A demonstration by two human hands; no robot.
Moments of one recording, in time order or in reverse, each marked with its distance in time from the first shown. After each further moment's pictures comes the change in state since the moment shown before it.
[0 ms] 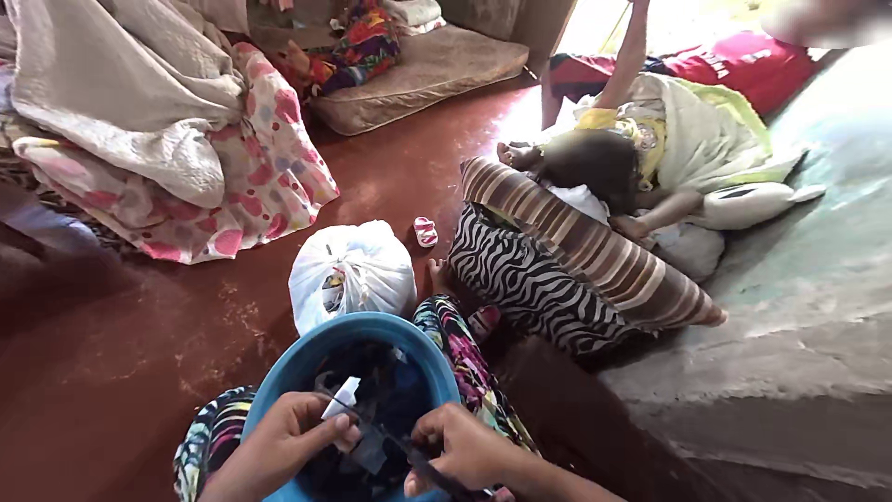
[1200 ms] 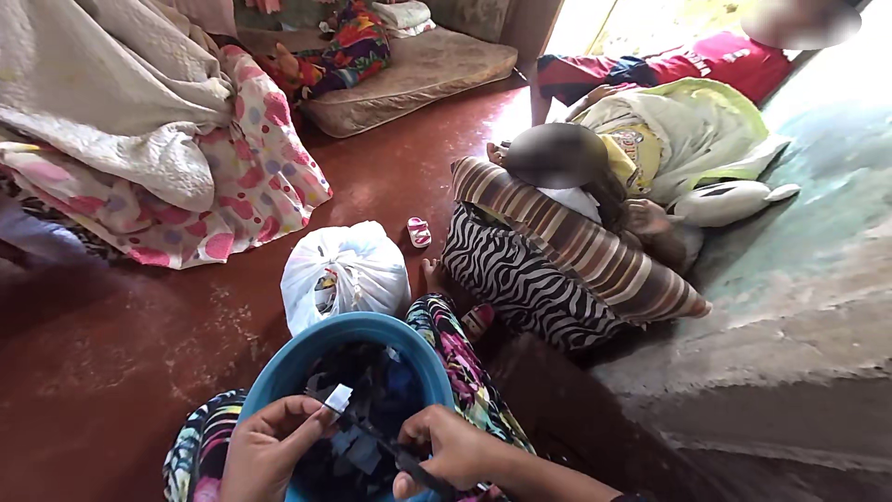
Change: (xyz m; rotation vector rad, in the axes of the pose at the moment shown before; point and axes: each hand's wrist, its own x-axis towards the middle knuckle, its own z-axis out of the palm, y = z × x) left_hand -0.012 -0.004 0.041 -0.254 0.579 0.121; right_hand 0.005 0.008 0.008 0.083 -0.029 -0.074
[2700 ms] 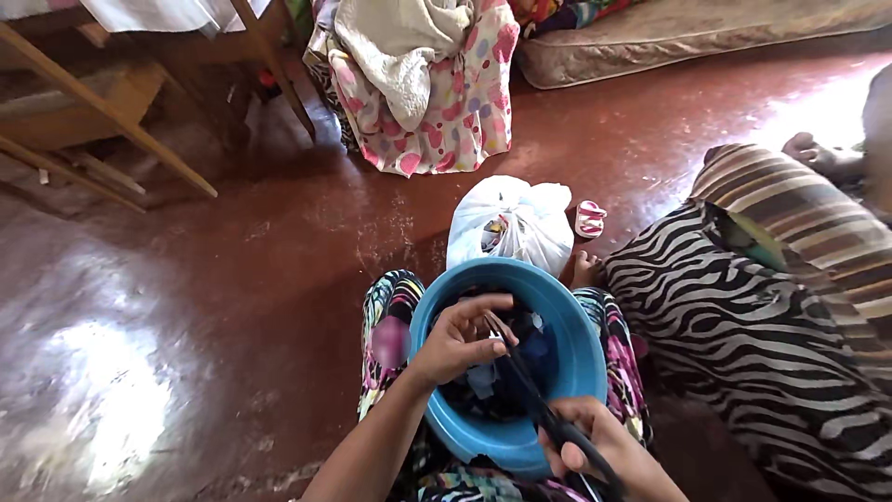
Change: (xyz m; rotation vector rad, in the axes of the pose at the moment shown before) left_hand 0.009 -0.036 -0.013 -0.316 -0.376 0.321; right_hand 0.001 0.021 0.001 0.415 -0.188 -0.190
